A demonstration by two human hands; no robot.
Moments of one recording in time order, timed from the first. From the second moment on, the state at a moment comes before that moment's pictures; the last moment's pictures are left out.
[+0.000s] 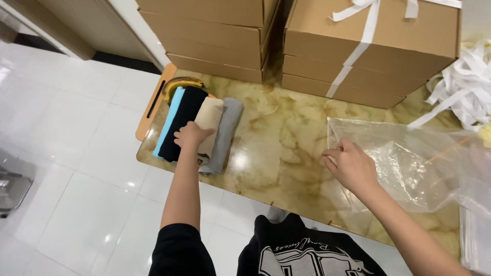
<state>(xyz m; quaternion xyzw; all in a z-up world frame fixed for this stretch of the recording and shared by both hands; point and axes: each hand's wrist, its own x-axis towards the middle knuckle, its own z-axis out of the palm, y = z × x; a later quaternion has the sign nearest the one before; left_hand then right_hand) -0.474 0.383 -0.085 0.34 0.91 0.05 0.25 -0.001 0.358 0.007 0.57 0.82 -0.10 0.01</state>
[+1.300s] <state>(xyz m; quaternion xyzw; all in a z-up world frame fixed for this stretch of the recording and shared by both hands) -0.037 0.391 -0.031 0.73 0.34 -0.15 0.58 0.169 0.252 -0.024 0.64 0.72 0.05 -0.27</state>
